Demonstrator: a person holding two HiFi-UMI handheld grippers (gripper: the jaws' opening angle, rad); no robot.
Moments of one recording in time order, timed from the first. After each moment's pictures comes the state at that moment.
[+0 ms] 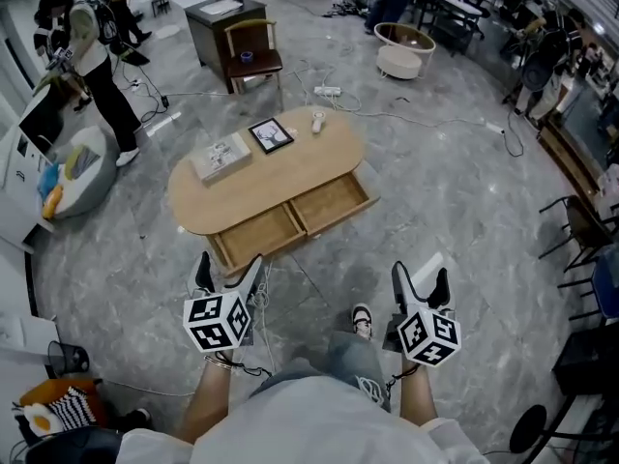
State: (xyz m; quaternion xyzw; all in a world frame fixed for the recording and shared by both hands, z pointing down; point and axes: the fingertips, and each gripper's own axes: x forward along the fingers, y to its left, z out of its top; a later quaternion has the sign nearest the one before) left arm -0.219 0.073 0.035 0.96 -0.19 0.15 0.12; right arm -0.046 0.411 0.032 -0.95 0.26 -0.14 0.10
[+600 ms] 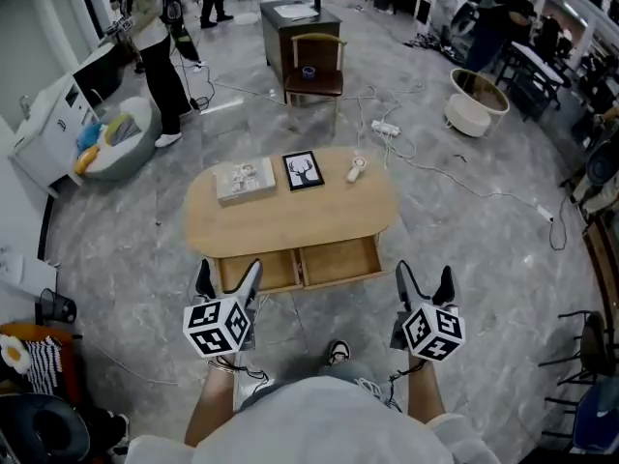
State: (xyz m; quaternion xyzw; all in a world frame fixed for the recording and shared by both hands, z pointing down) left arm -0.052 0.015 0.022 0.91 -0.36 0.11 0.16; right arm 0.242 0.278 0.014 -0.89 0.42 -0.14 0.05
